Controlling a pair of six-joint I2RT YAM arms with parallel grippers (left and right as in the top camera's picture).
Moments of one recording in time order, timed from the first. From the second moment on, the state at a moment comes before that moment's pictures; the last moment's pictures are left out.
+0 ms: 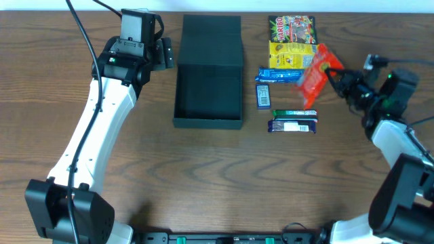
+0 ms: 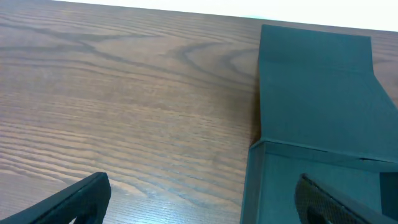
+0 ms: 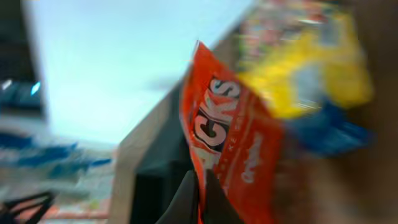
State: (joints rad) left arm -0.21 1.67 1.54 -0.71 -0.24 -0.24; right arm -0.34 1.68 0.91 0.28 -0.88 0.73
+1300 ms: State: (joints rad) left arm 0.08 1.67 1.55 -0.71 -0.14 -0.24; right arm 0.33 2.02 1.26 0.28 -1.12 0.78
